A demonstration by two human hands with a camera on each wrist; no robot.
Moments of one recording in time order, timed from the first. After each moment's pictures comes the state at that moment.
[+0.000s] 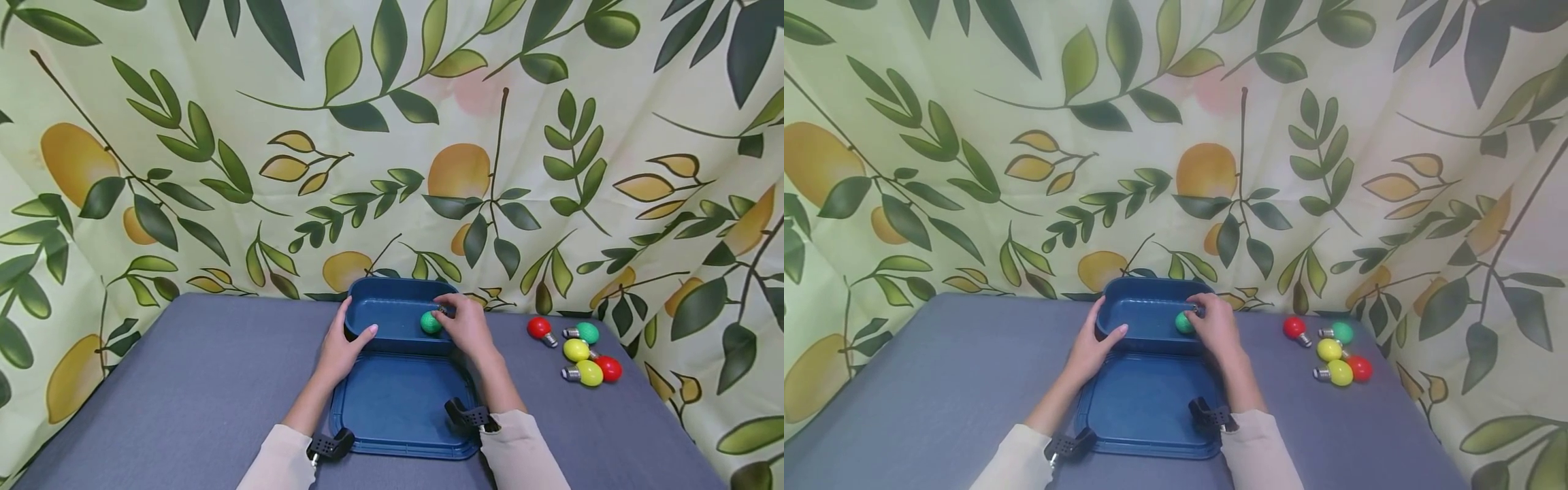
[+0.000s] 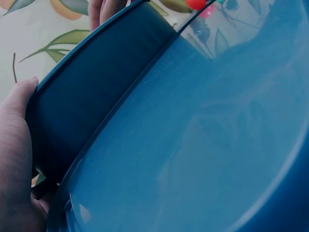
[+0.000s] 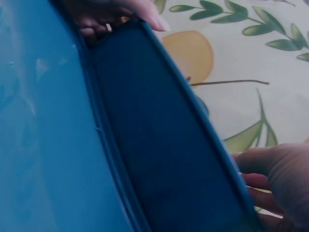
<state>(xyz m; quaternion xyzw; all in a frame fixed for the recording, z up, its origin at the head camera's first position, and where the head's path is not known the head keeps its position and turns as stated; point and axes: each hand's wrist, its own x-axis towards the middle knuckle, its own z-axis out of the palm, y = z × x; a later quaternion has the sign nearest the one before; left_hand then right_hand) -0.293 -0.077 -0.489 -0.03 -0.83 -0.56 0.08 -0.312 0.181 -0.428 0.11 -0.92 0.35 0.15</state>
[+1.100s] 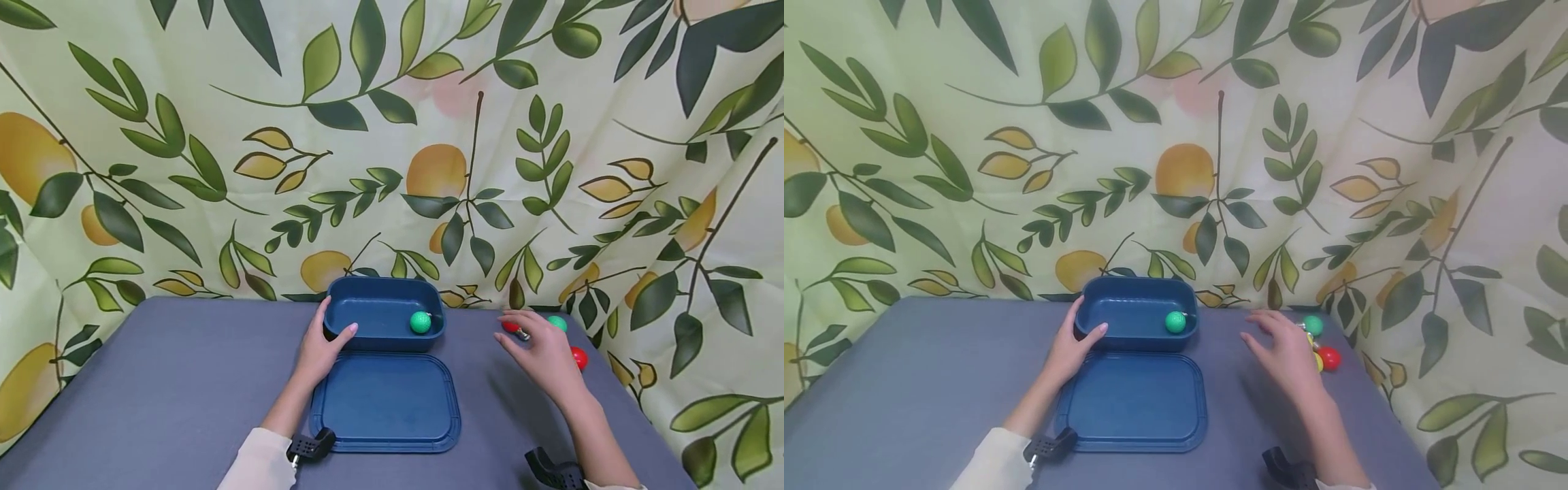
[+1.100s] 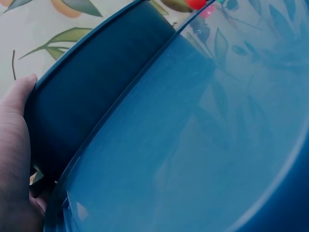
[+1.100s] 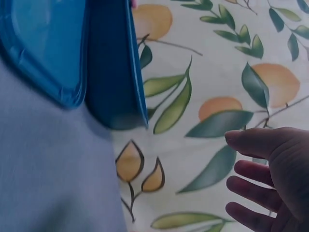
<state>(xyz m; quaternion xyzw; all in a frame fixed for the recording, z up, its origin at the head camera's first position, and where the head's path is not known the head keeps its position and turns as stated) -0.296 -0.079 -0.491 -0.04 -0.82 -0.57 0.06 -0.208 0.284 -0.377 0.14 -0.92 0.18 0.31</state>
